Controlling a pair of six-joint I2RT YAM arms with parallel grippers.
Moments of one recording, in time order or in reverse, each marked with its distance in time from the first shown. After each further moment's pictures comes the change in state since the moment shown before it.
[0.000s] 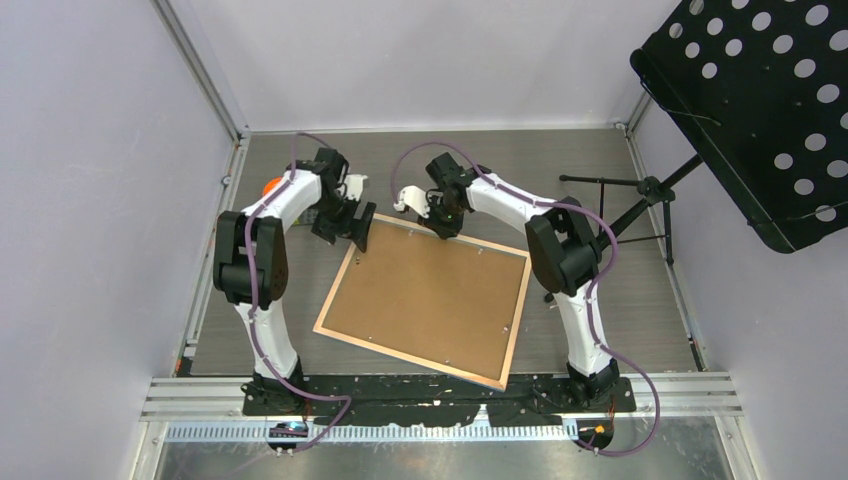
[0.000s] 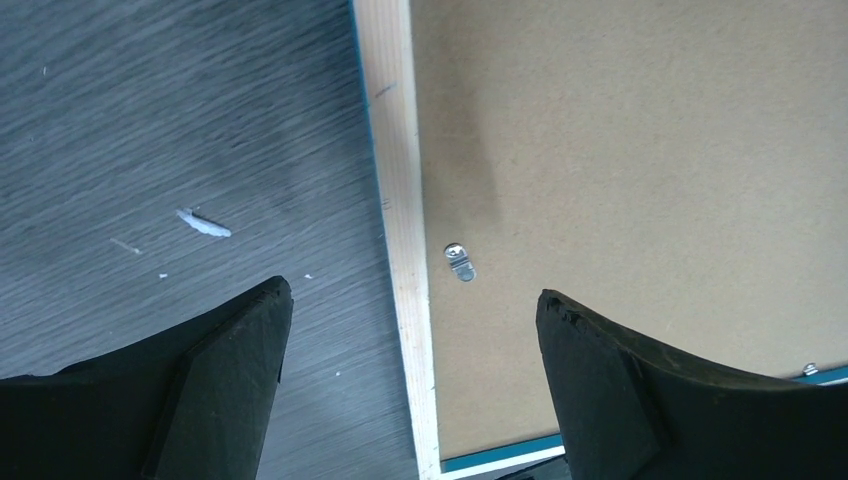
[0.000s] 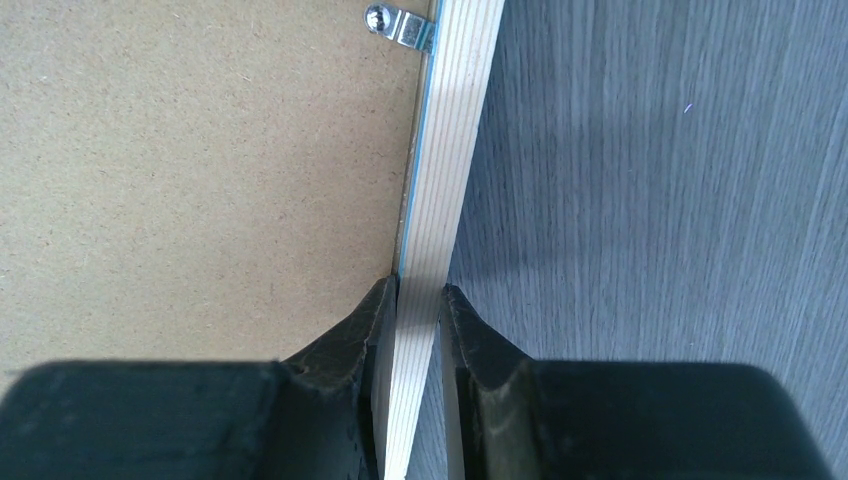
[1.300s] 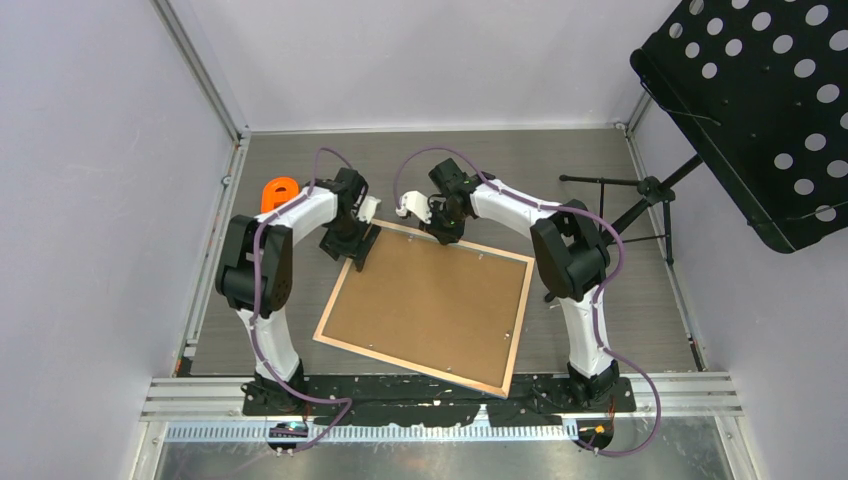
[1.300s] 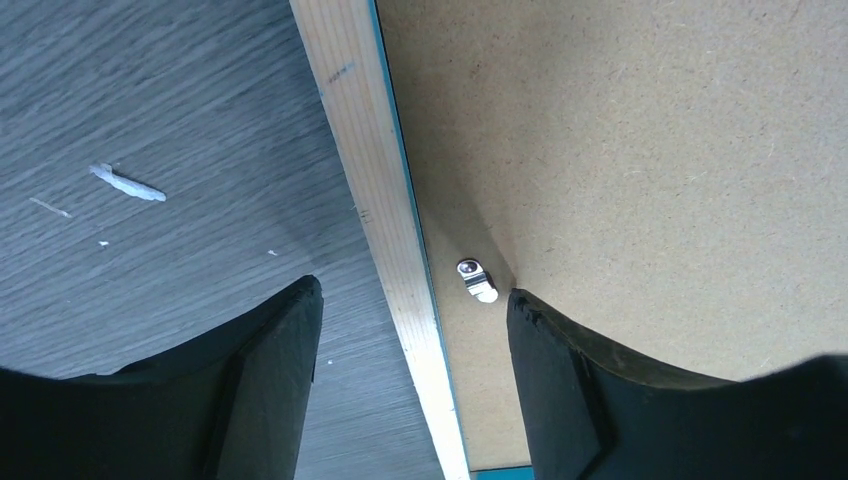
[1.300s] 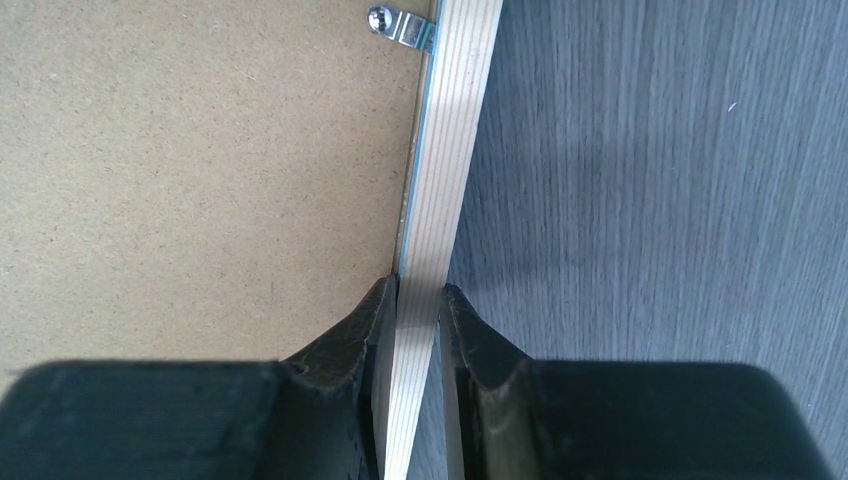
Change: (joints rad) left arm -0.113 -0.047 -0.176 0.075 -0.193 0.003; right arm 0.006 -0.066 -0.114 0.068 -0.031 0.006
